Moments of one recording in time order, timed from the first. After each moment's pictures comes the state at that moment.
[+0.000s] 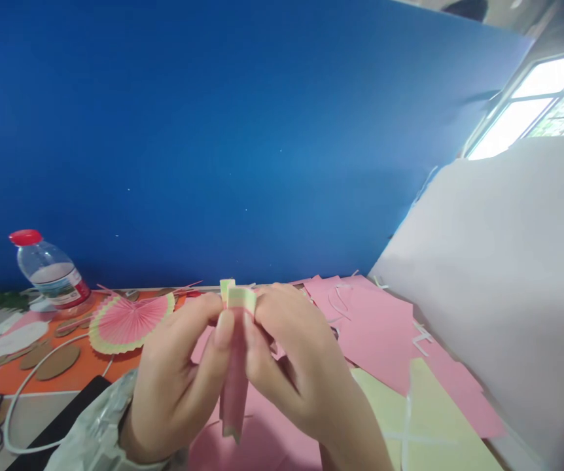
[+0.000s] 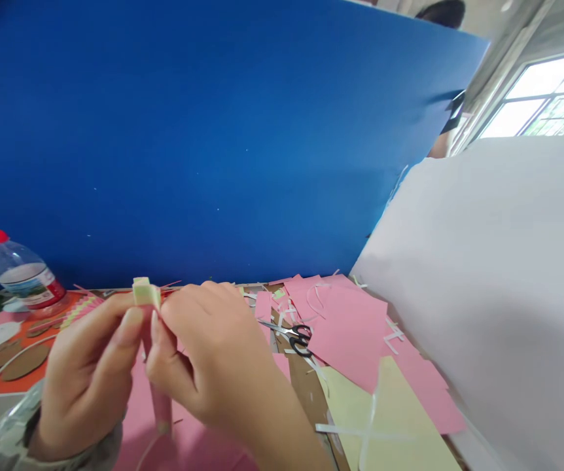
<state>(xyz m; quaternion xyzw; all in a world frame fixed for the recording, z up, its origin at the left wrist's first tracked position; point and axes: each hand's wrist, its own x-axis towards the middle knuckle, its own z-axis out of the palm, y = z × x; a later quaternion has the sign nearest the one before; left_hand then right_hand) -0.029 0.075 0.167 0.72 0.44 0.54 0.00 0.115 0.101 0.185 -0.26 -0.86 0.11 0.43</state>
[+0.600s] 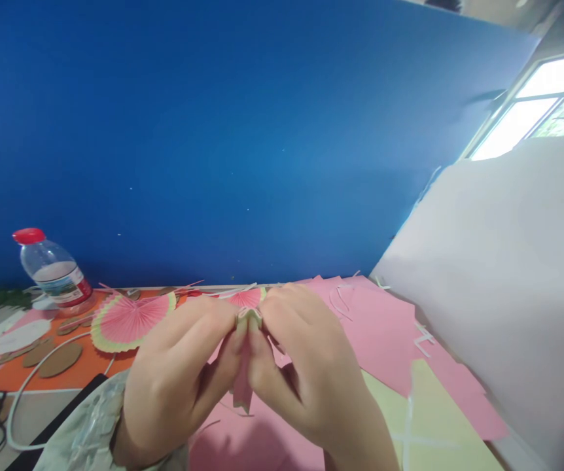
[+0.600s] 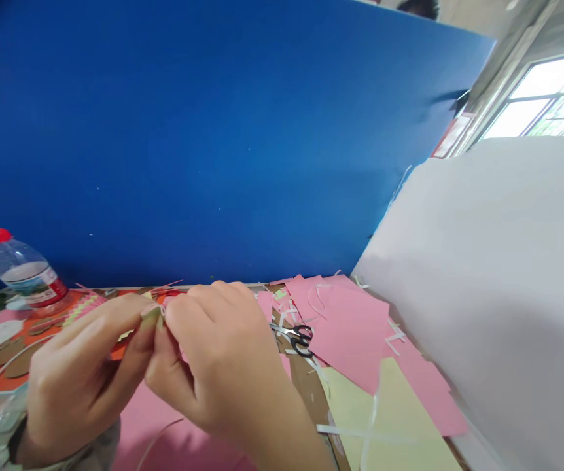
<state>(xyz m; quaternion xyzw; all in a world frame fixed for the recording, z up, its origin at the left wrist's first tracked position) -0.035 0.074 0.172 0.79 0.38 0.47 -0.10 0.116 0.099 0.184 -0.26 -0.85 0.01 0.46</state>
